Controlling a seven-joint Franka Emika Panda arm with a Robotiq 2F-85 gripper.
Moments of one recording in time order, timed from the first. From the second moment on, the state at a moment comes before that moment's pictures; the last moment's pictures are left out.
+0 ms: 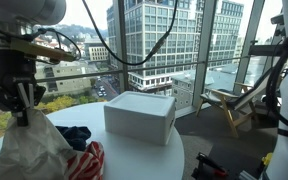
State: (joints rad) arm 0.27 0.35 0.28 -1.63 0.12 1.88 -0.15
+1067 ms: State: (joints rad) arm 0.28 0.39 0.26 -1.71 0.11 1.80 -0.11
